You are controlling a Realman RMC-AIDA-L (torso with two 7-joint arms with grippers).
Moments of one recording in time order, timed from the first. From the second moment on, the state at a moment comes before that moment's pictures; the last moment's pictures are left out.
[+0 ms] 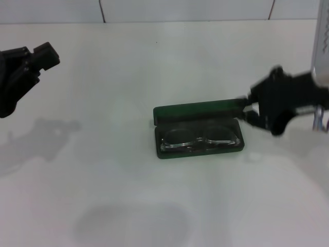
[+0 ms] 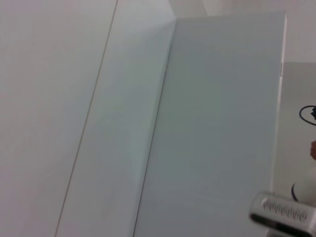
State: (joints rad) left arm -0.32 -1.90 0.97 0.53 1.19 1.91 -1.26; right arm 0.35 2.03 -1.50 -1.78 -2.26 -1.46 2.12
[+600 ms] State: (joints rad) left arm -0.35 -1.91 0.98 0.53 1.24 1.91 -1.29; right arm 0.35 2.03 -1.41 -1.64 -2.33 -1.35 2.20
